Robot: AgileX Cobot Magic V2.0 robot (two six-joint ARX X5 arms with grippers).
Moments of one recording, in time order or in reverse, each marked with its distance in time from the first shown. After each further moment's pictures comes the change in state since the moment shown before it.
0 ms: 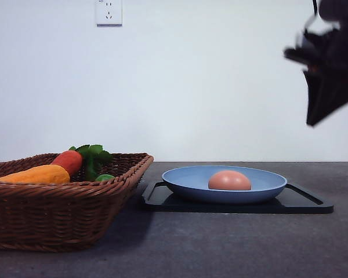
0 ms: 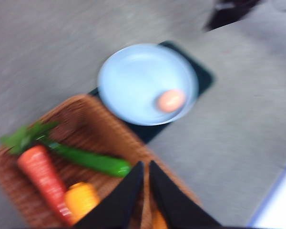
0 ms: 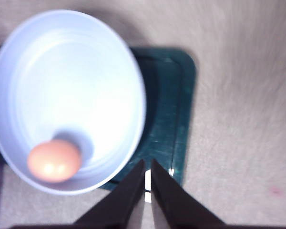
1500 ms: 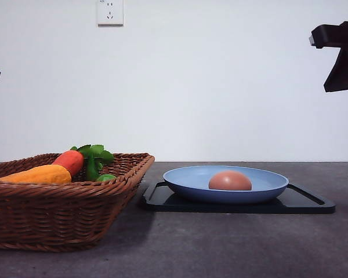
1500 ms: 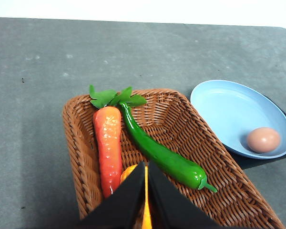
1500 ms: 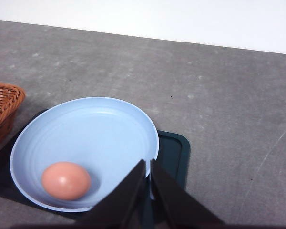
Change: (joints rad) left_arx 0.269 -0.584 -0.960 0.757 -0.008 -0.227; right_arx 0.431 -0.815 -0.926 0.877 0.572 -0.015
